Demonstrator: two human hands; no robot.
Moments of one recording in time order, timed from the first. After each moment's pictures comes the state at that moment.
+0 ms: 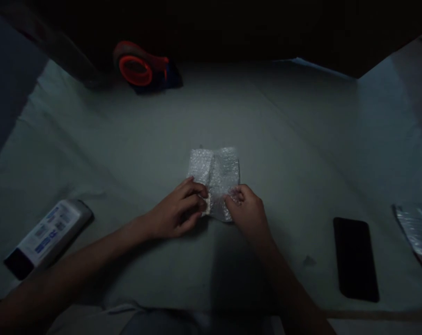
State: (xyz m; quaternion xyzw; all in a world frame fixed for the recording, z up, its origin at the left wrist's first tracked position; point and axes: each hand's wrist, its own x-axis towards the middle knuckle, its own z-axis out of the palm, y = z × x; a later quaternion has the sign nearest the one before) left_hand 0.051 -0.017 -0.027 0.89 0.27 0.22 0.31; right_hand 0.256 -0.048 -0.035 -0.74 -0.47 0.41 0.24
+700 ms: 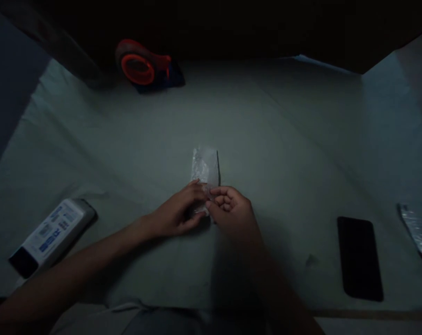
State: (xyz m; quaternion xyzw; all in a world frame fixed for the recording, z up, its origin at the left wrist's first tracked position) left_hand 0.048 -0.021 -0.042 0.85 0.27 0.26 0.37; right_hand 0.216 -0.047 0.000 -0.64 -0.32 0.61 0.35
